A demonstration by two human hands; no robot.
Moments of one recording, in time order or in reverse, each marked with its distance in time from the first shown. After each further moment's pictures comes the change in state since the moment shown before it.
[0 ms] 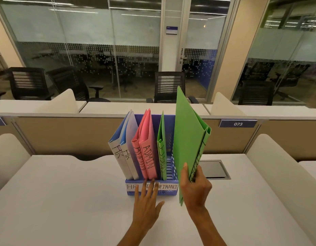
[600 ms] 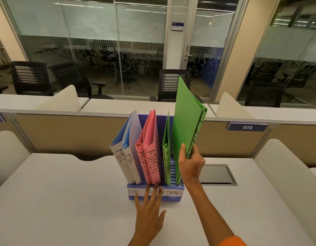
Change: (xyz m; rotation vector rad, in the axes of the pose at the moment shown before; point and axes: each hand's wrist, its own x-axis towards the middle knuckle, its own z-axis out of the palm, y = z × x) left_hand 0.011 0.000 0.011 -0.090 0.075 0.007; right_hand 0.058 0.041 0.085 0.017 -0.031 0.040
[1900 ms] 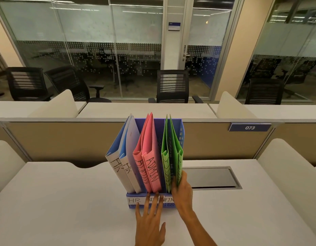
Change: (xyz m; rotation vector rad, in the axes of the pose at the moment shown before) left_hand 0.015 -0.009 0.019 -0.004 -0.037 -0.009; right_hand -0.093 0.096 0.019 -0.240 -0.455 0.352
